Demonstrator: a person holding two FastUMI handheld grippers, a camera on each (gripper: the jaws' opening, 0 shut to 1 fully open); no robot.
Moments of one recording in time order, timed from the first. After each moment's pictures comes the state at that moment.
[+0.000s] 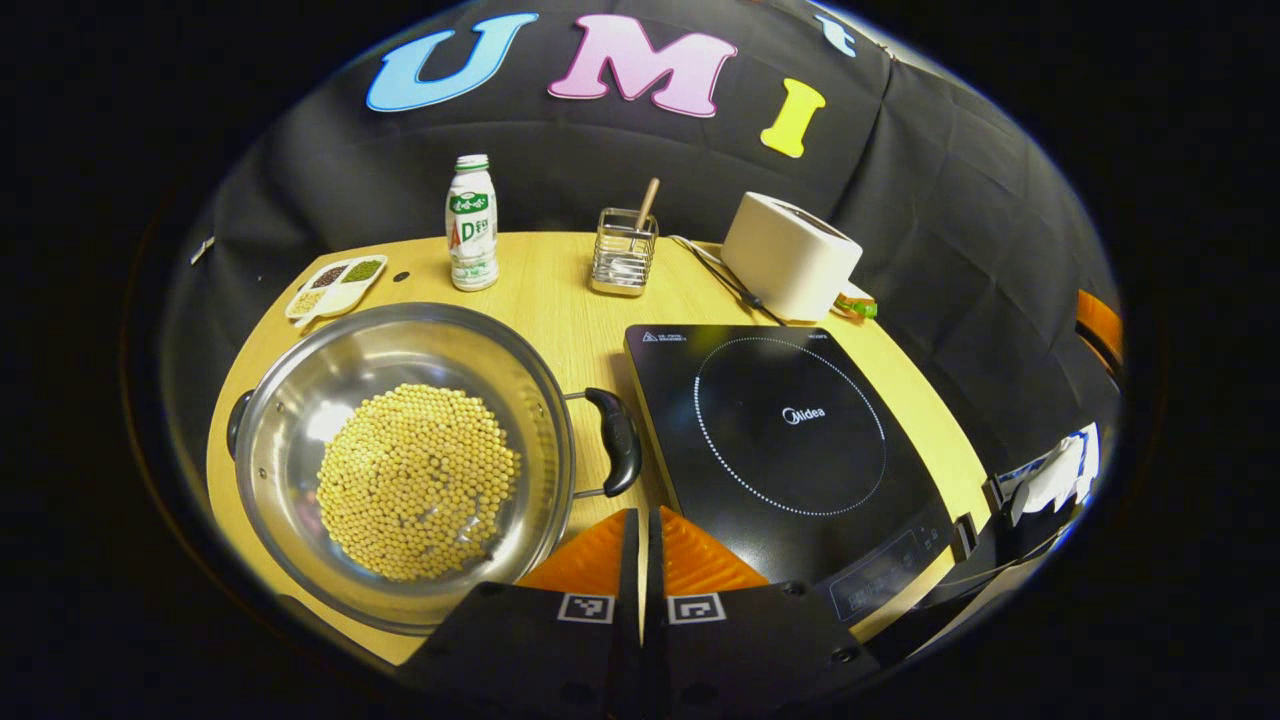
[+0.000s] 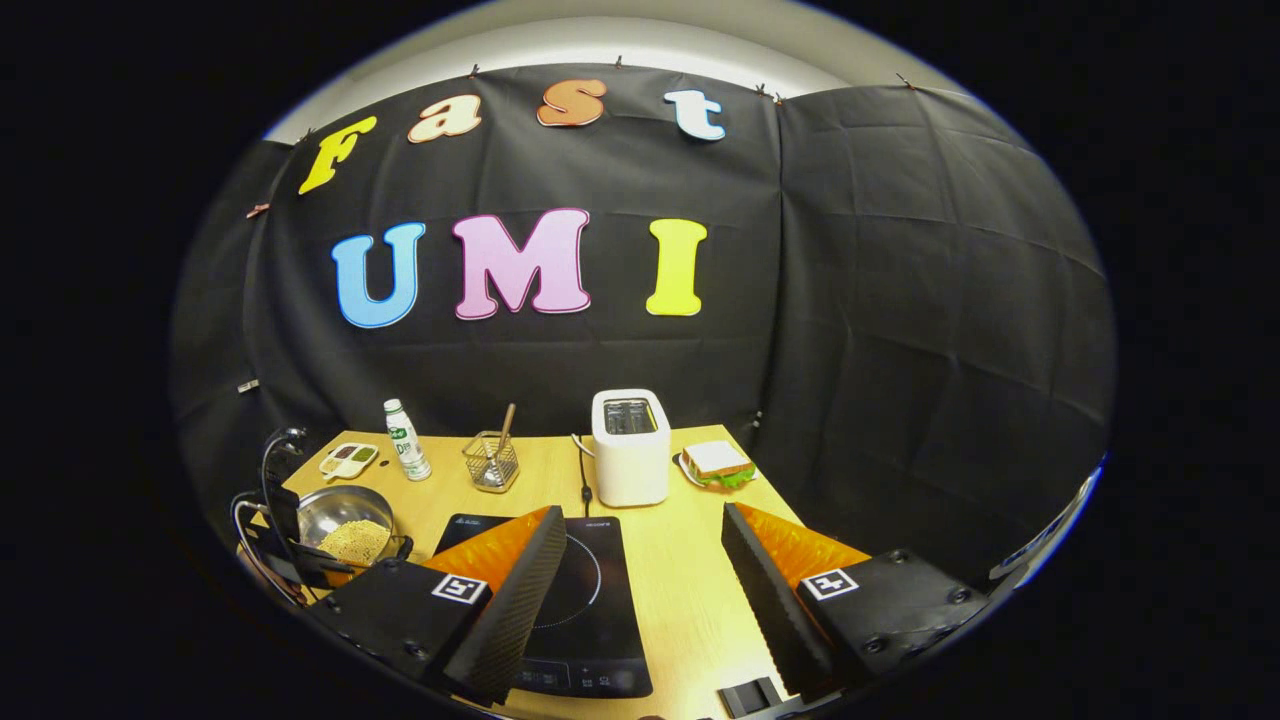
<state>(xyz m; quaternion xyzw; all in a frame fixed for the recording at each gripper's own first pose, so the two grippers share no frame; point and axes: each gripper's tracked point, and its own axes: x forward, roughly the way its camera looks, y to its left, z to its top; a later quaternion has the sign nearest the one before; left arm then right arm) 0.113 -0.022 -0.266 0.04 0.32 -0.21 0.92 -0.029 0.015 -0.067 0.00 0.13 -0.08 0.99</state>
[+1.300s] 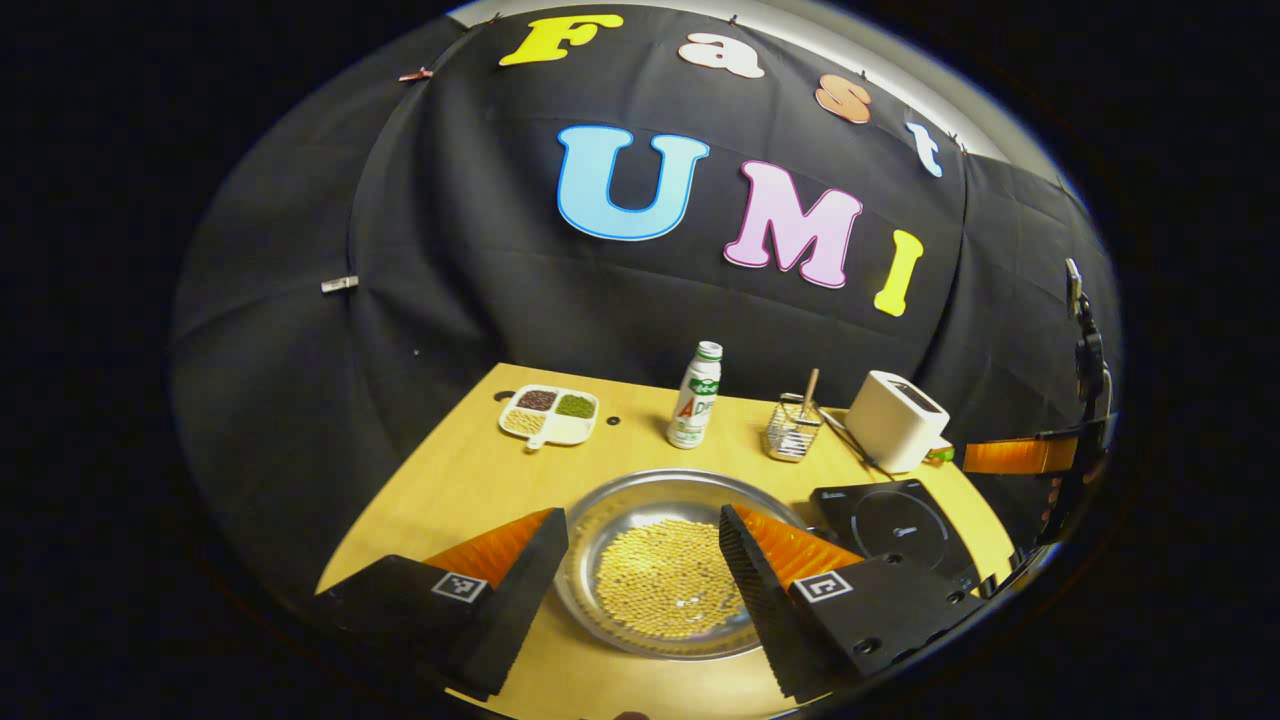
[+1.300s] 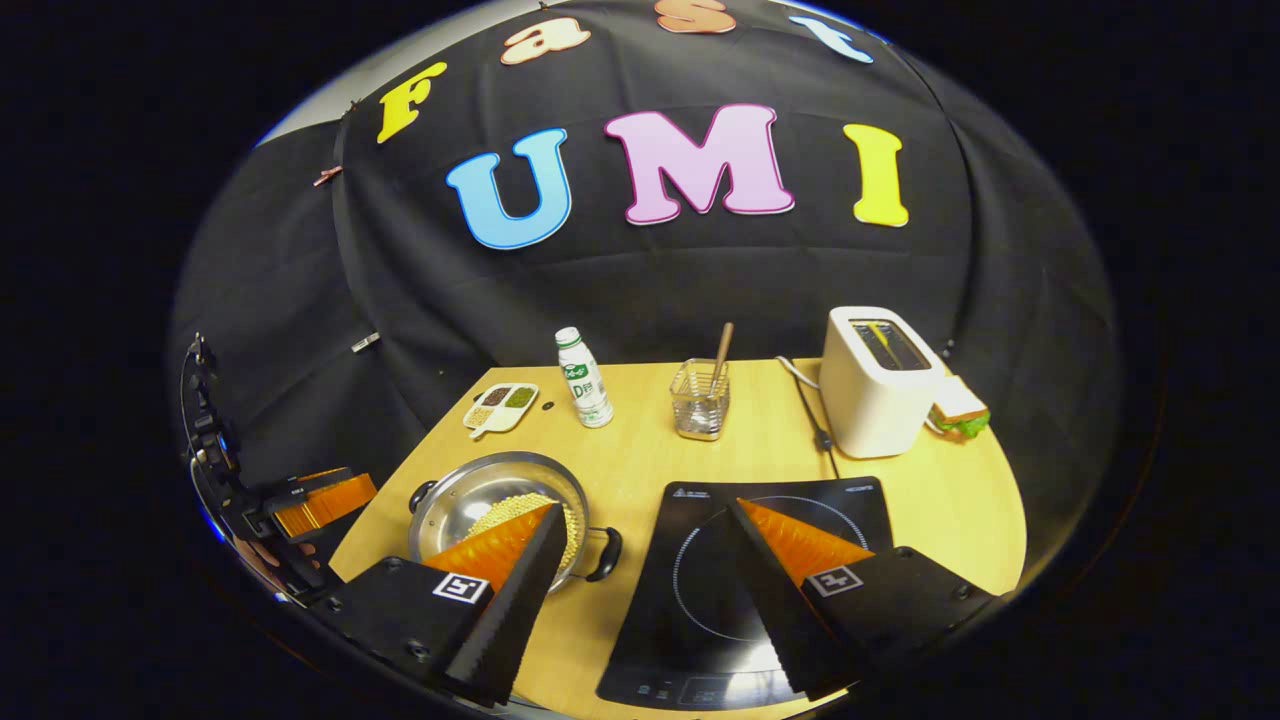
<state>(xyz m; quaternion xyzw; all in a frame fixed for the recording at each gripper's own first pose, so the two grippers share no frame) 0.129 0.216 -0.111 0.00 0.14 -0.07 0.99 0.062 0.267 -0.139 0.06 0.30 0.13 0.94</state>
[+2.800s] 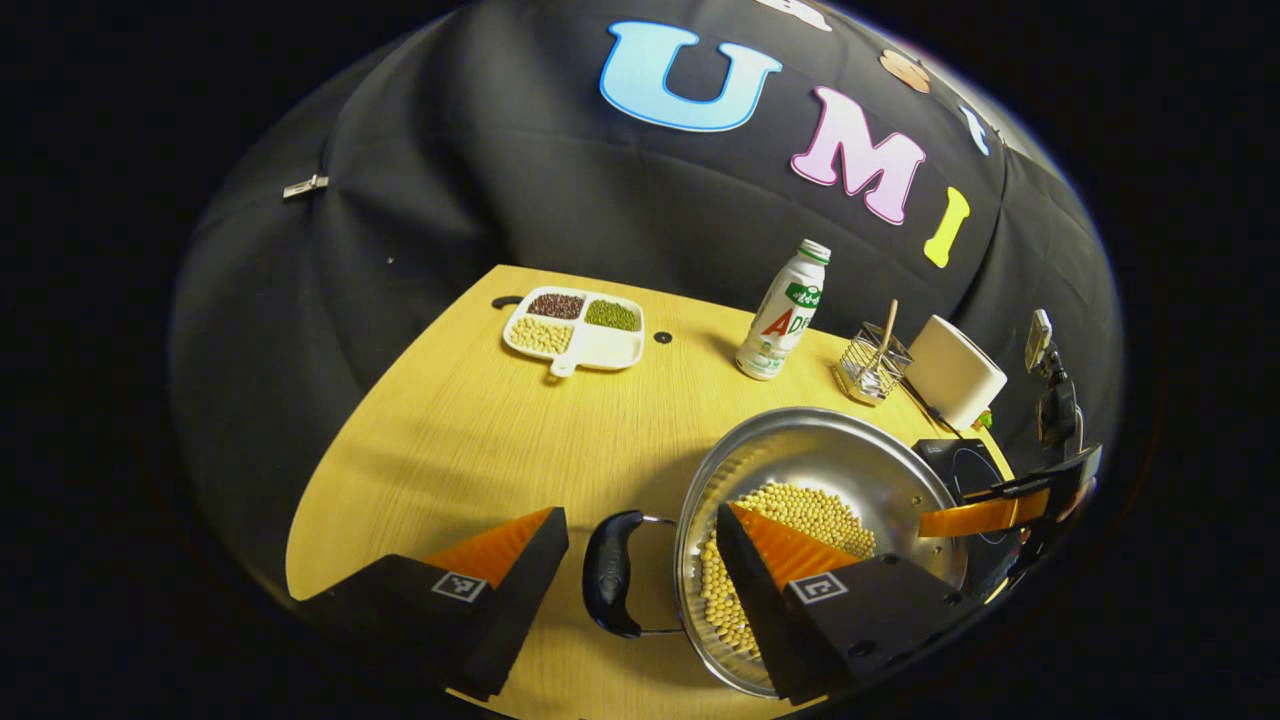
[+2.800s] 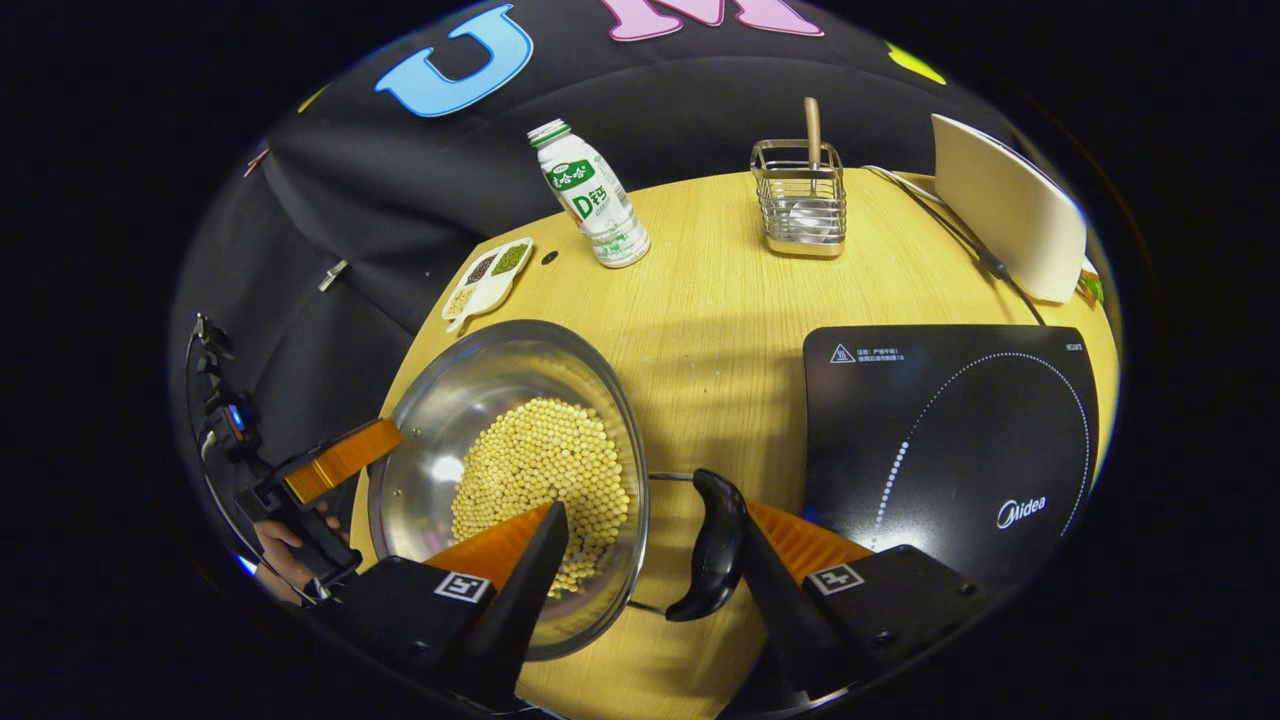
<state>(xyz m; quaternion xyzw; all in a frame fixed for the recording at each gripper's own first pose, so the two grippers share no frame) 0.247 0.276 -0.236 -0.04 0.26 -0.11 0.96 0.096 0.363 -0.334 0.11 0.48 0.14 0.86</state>
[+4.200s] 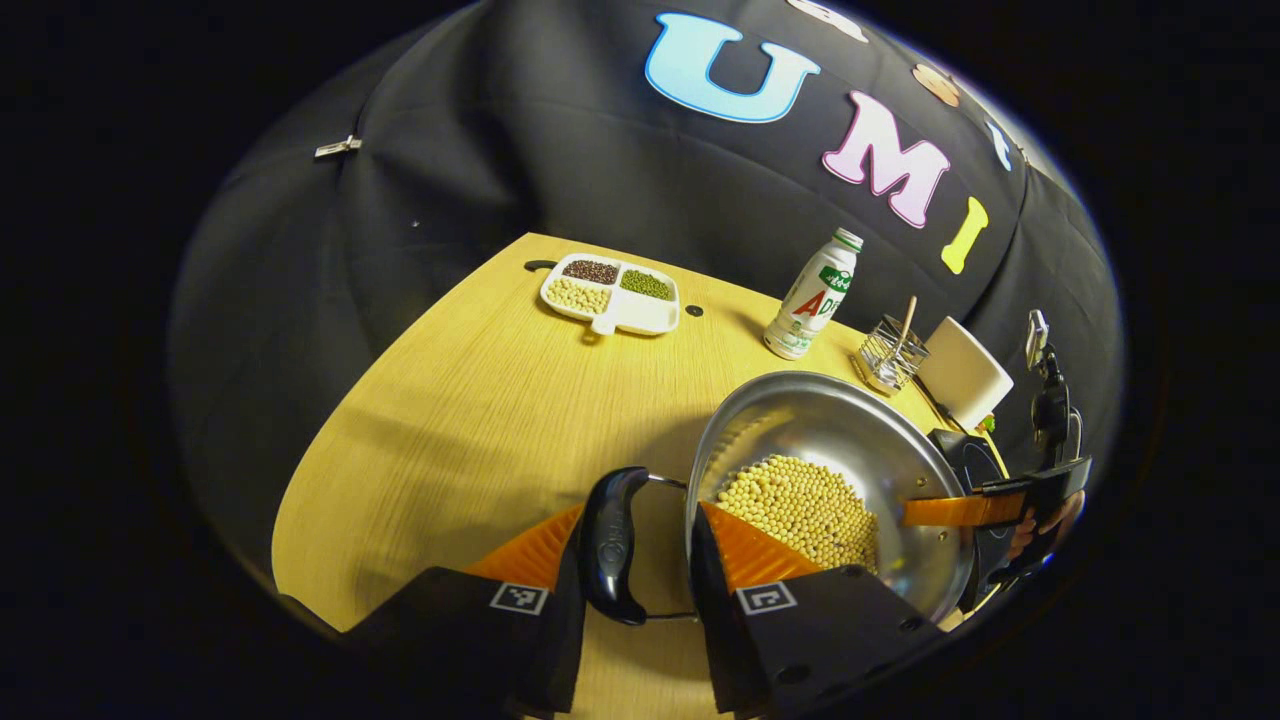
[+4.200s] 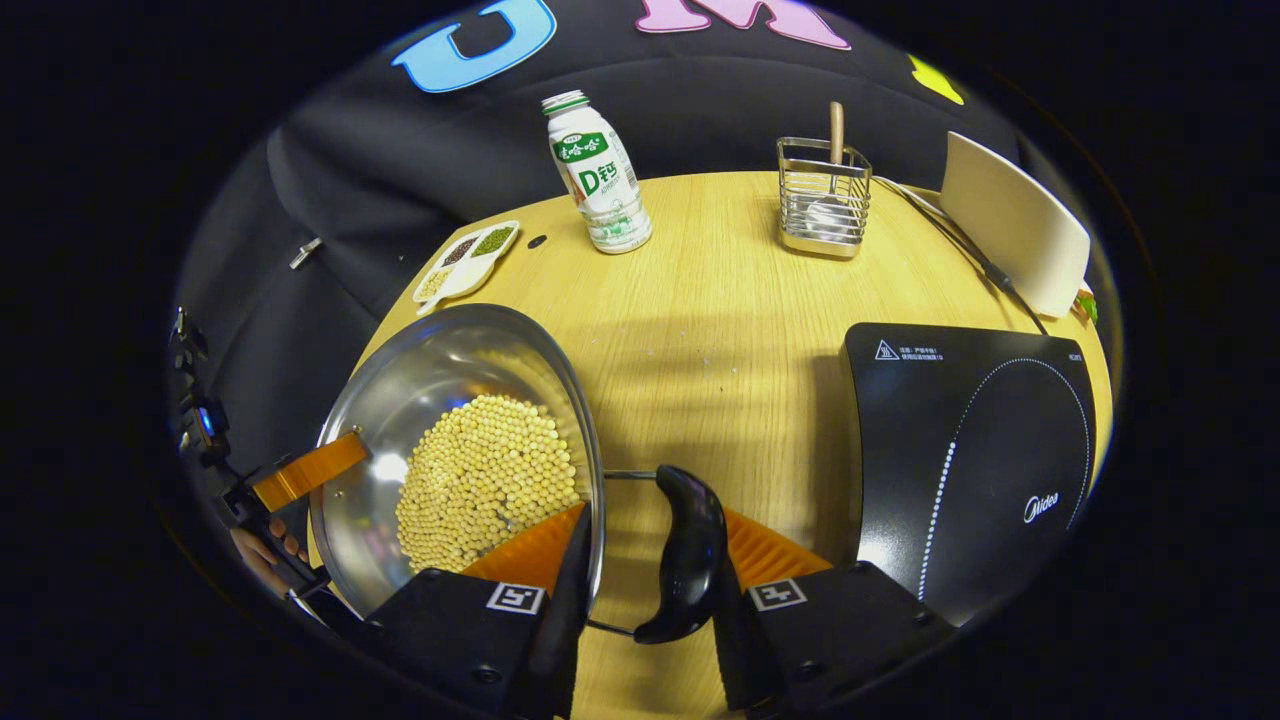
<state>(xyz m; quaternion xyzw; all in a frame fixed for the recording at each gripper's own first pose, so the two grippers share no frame) 0.236 0.306 -0.258 -0.06 0.28 -0.10 0.95 0.103 0.380 -0.365 0.06 0.47 0.11 0.87</state>
